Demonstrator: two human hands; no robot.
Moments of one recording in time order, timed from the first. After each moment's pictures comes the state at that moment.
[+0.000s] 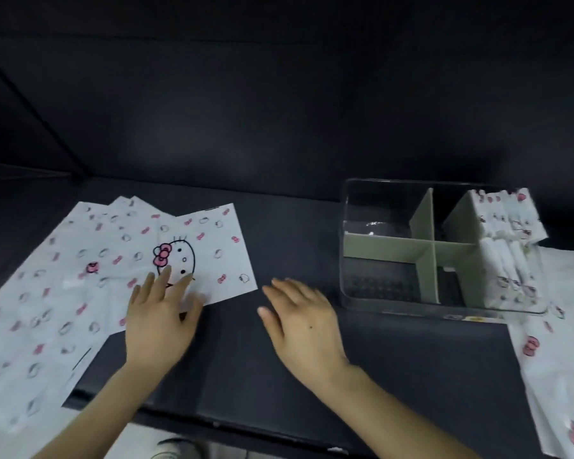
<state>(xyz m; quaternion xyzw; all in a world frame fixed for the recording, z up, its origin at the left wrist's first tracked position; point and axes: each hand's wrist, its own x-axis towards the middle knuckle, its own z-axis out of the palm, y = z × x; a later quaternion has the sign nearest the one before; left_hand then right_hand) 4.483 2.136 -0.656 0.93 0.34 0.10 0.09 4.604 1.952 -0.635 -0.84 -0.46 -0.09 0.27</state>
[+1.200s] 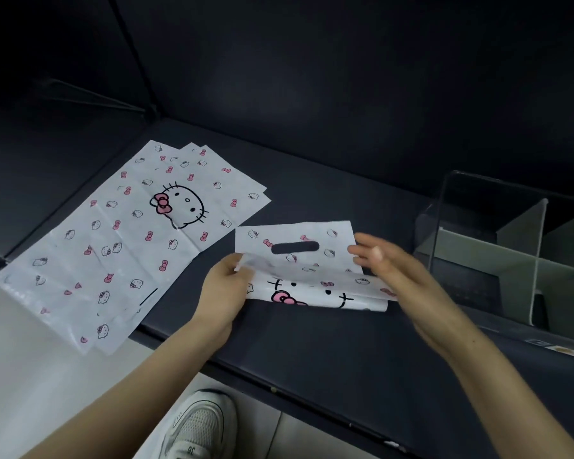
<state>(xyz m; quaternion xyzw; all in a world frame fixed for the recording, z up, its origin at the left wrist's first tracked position) 4.478 2.127 -0.649 0.59 0.47 0.18 0.63 4.635 1.953 -0.584 -0.72 -0.26 0.39 0.51</state>
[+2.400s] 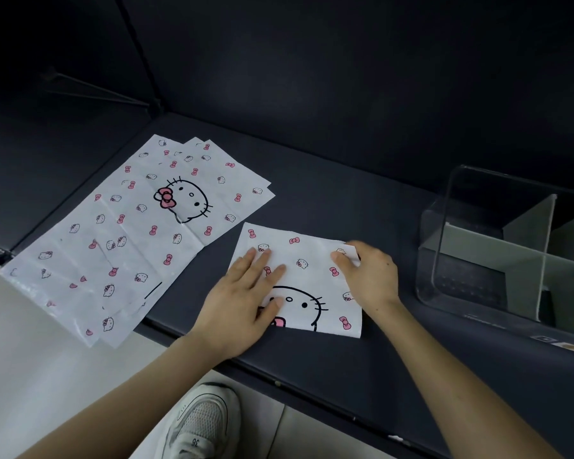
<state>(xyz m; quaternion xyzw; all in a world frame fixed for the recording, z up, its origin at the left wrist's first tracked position) 4.449 2.127 -0.684 0.97 0.20 0.04 0.13 4.635 2.007 -0.654 -0.90 -0.27 0.15 0.30</state>
